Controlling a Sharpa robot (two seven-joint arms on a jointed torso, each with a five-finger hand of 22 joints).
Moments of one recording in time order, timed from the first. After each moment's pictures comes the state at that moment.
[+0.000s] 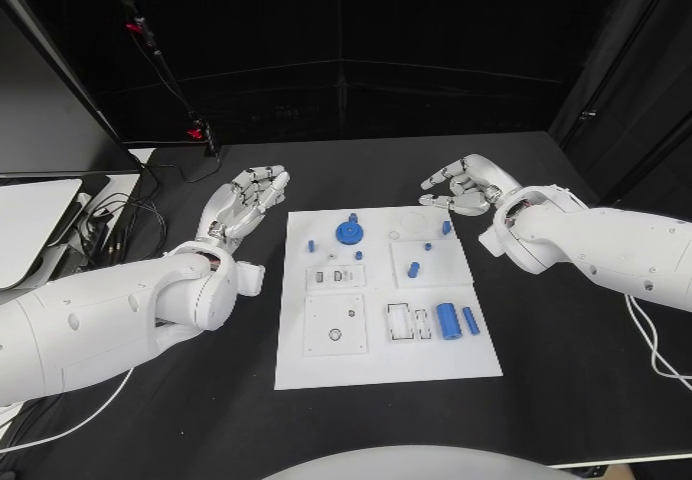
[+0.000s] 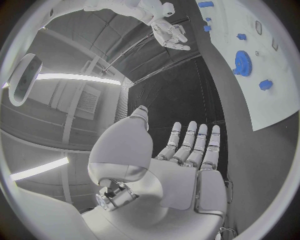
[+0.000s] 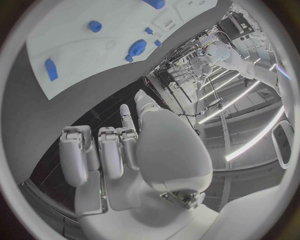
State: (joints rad) left arm 1.25 -0.73 -0.24 1.42 -0.05 -0.50 0.68; left_hand 1.12 0.02 -0.05 0.29 0.25 0.22 0.14 0.73 0.07 0.27 0.27 0.68 0.07 0.11 0.27 0.78 0.06 0.07 0.27 0.29 0.24 0.09; right arm 1.25 -0.88 -0.10 1.33 -0.93 -0.51 0.14; right_hand 1.42 -0.09 0.09 0.23 0.13 0.95 0.12 0.12 0.08 1.47 0.06 1.57 1.31 1.47 0.00 1.57 1.31 0.01 1.47 0.10 1.57 1.31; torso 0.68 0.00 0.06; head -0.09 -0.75
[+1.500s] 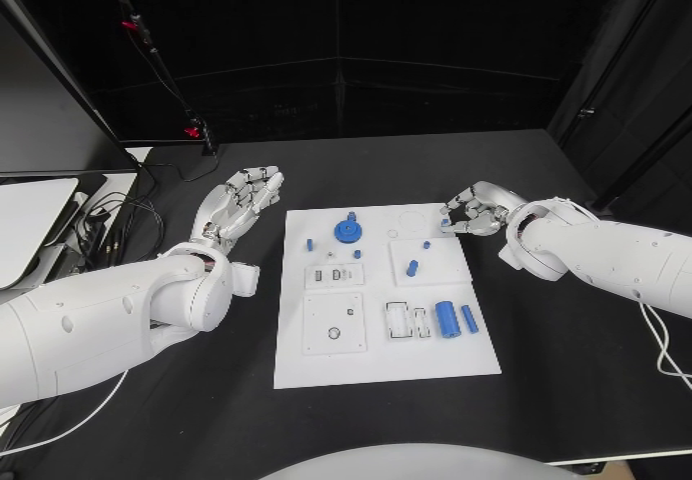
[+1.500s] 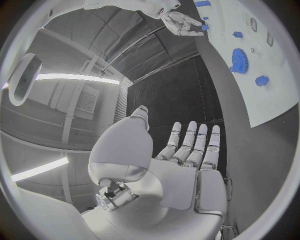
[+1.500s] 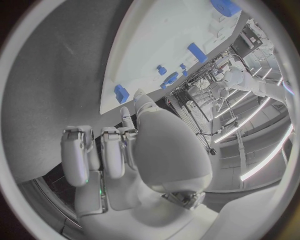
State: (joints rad) left arm 1.25 -0.74 -0.24 1.42 -0.05 -0.50 0.68; left_hand 1.13 0.02 -0.05 0.29 0.25 0.22 0.14 0.73 0.07 0.27 0.27 0.68 0.07 0.11 0.27 0.78 0.06 0.07 0.27 0.29 0.24 0.09; right arm 1.18 -0.85 -0.11 1.14 -1.07 -0.36 0.07; right_hand 1.45 -0.09 0.08 0.24 0.09 0.92 0.08 0.07 0.07 1.47 0.02 1.57 1.31 1.47 -0.03 1.57 1.31 0.01 1.47 0.08 1.57 1.31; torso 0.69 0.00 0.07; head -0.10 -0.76
